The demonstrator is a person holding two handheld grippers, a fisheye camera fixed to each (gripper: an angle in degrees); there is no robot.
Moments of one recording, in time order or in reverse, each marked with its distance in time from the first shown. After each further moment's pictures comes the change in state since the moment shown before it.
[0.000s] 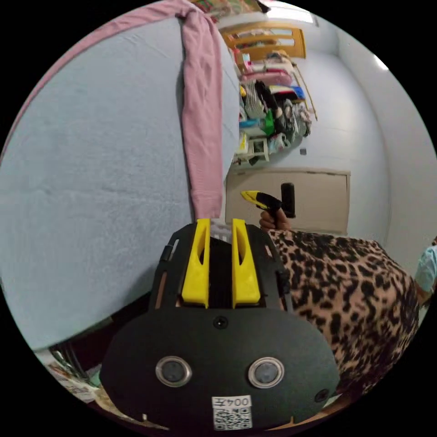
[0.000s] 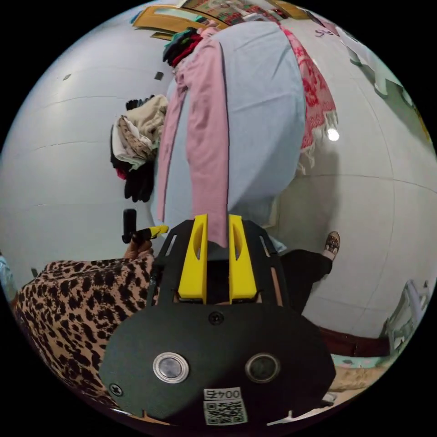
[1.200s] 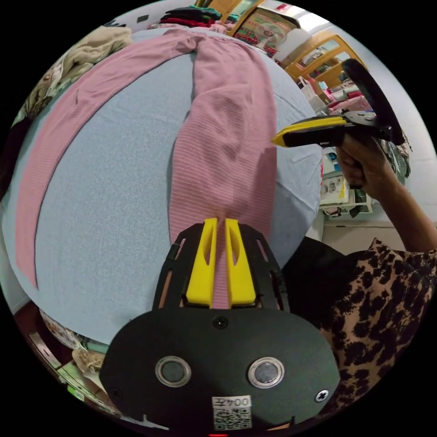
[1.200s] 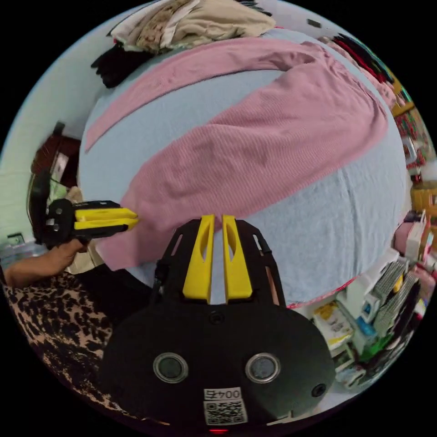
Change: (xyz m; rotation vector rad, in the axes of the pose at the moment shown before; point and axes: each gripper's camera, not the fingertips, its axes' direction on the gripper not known) left arm 0.024 -0.151 0.217 0.178 -0.718 -0.181; right arm -0.247 -0.309 0.253 -0.616 0.718 -0.866
